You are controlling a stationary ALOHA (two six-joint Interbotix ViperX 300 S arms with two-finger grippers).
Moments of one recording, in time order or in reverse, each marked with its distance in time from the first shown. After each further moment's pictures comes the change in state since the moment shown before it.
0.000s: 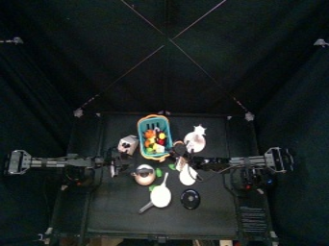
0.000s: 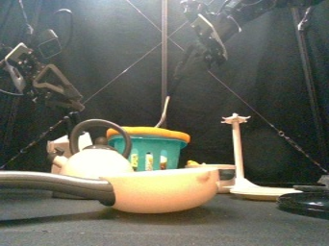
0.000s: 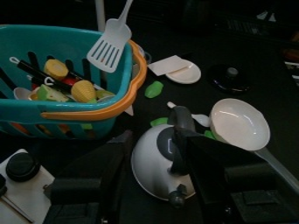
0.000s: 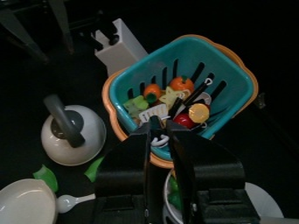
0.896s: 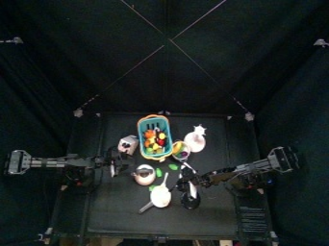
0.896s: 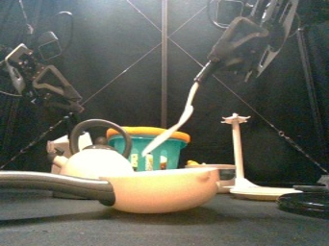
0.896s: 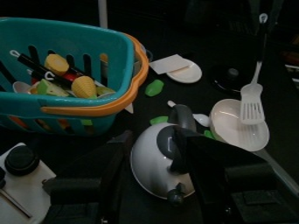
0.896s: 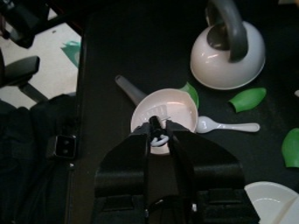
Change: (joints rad) left arm 0.000 0.000 0.005 -0.026 0.000 0.000; right arm 0.187 -0.035 0.316 0.311 -0.546 -0.005
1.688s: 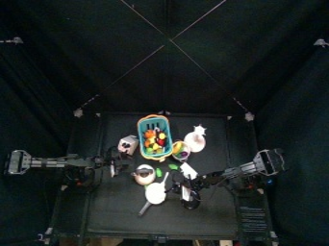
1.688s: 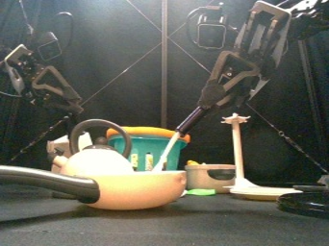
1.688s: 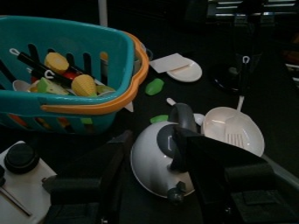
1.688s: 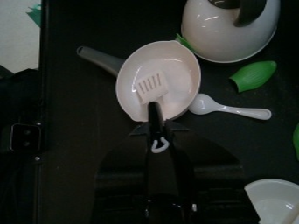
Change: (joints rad) left arm -0.002 0.000 0.005 -0.002 0.002 0.000; right arm 0.002 0.184 -0.061 -0.011 0.034 0.000
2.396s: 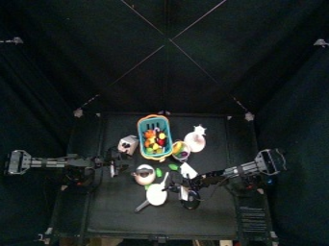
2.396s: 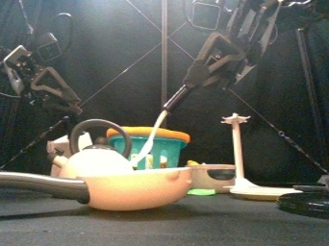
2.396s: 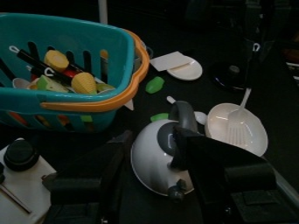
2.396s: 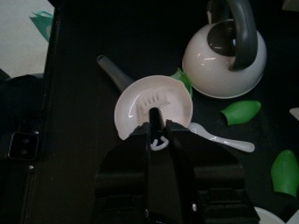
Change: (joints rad) left arm 0.002 0.000 0.005 0.000 0.000 -0.002; right arm -0.003 -0.020 -0.061 -0.130 0.021 -0.011
